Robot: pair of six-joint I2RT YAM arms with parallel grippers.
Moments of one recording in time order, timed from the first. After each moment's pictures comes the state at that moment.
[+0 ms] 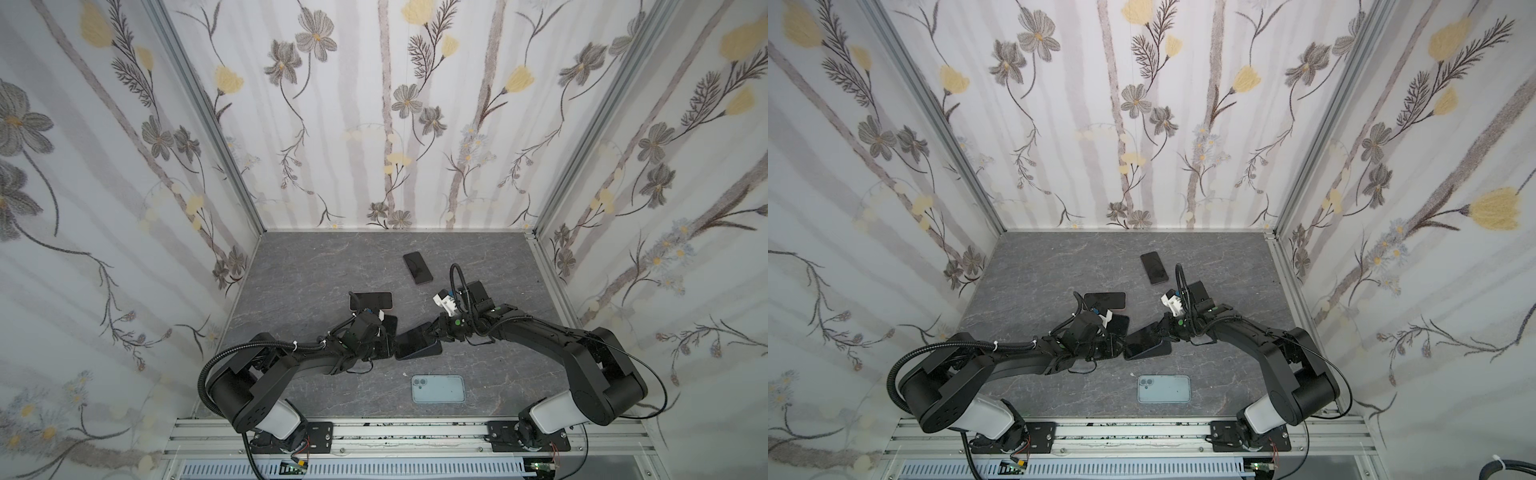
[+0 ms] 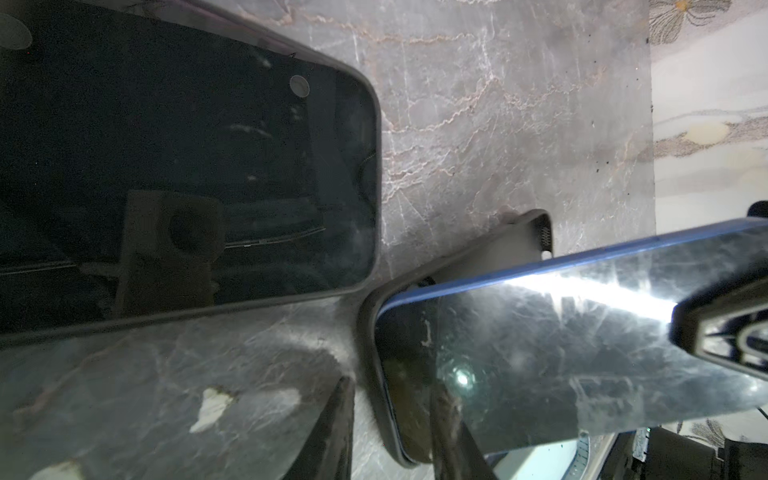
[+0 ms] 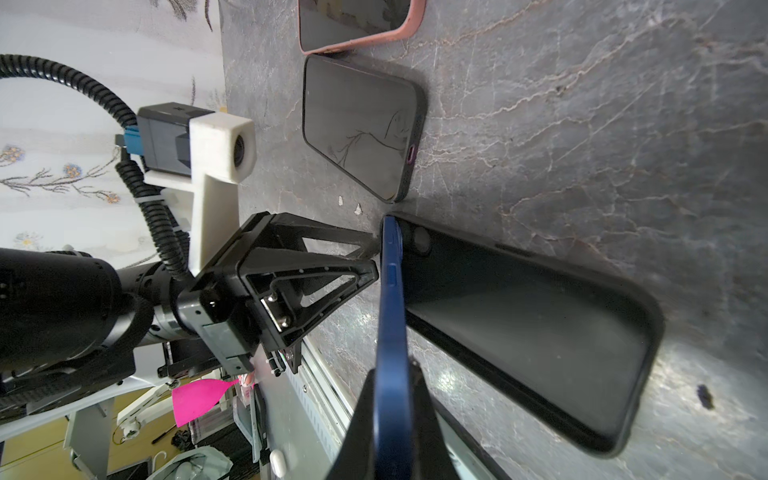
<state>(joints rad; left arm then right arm) -0.74 1.52 0.51 0.20 0.23 -0.82 0.48 1.52 0.77 -0.25 -0.74 0.57</state>
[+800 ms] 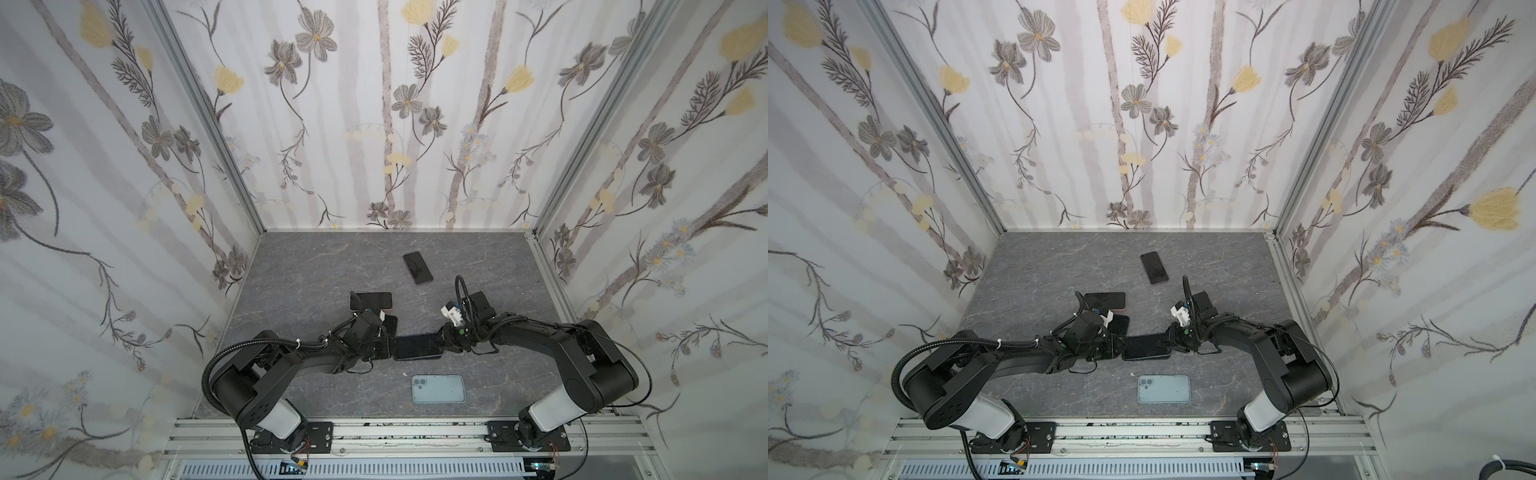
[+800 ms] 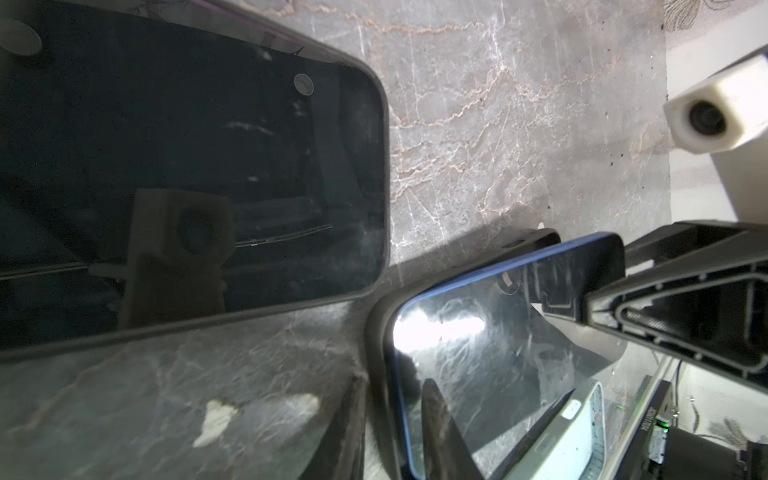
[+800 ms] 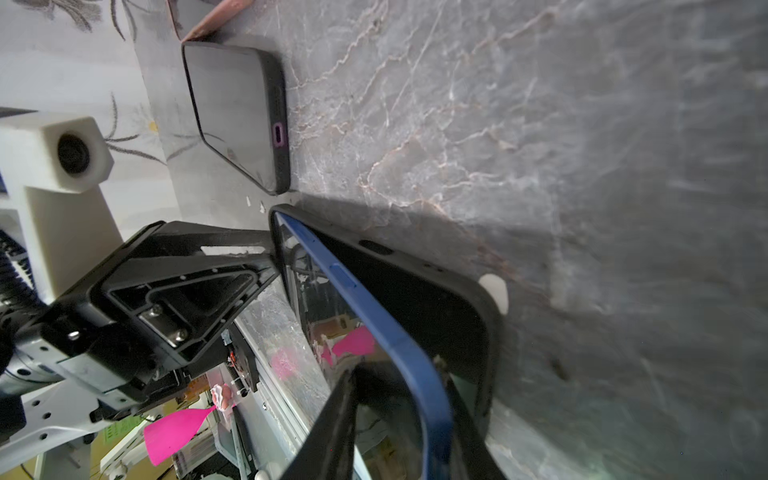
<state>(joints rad) -0.74 1.53 0.52 0.19 0.22 -0.79 0.43 1.58 0.68 -0.22 -0.64 0.56</state>
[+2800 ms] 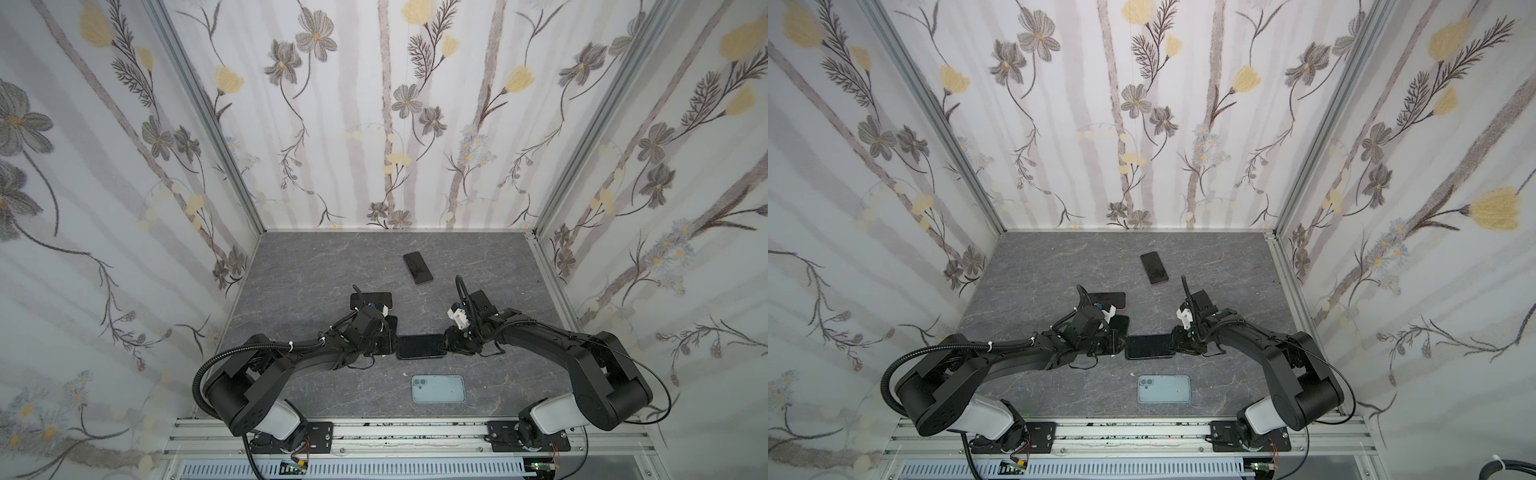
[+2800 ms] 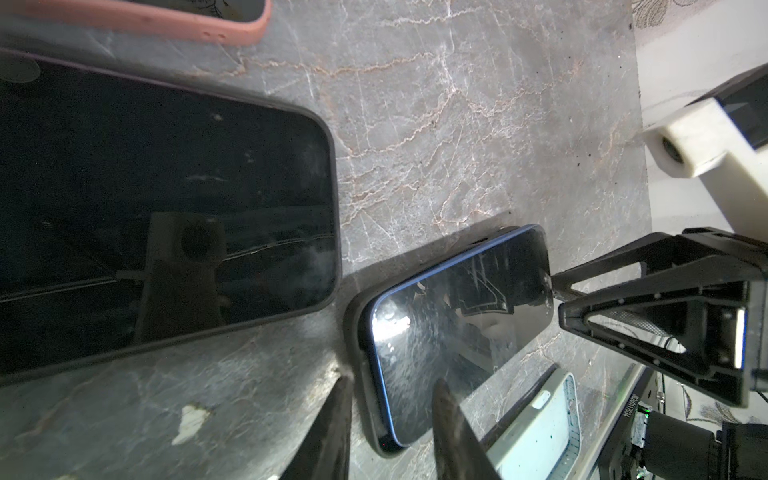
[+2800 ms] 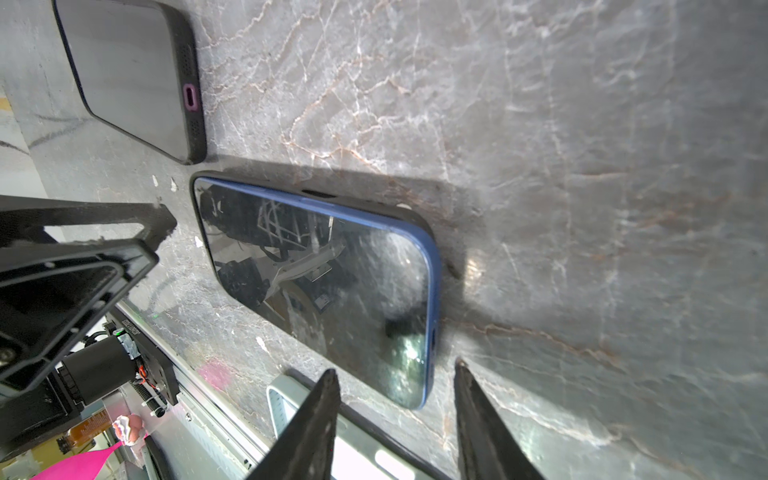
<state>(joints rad) -0.75 1.50 0.58 0.11 0.24 -0.75 0.46 1.48 0.72 -0.47 -0.47 0.47</state>
